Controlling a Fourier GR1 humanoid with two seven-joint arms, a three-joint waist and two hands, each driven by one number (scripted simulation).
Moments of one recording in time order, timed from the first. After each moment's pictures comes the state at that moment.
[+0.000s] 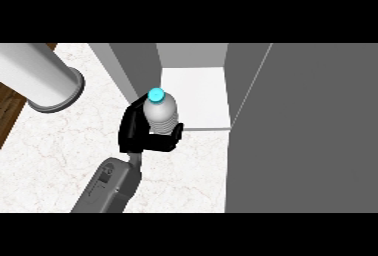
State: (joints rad) left arm -0.37 0.01 -0.22 -1.19 0.32 0.24 -0.34; right arm 0.87 -0.31 -0.34 -2.35 -0.64 0.52 -0.20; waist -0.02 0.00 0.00
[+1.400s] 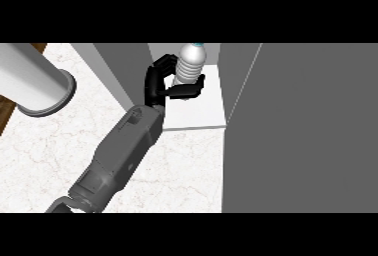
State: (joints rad) left arm -0.92 0.00 -0.20 -0.53 0.40 0.52 -0.39; right arm 0.82 -0.35 -0.34 -2.34 -0.71 0.52 -0.17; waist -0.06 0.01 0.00
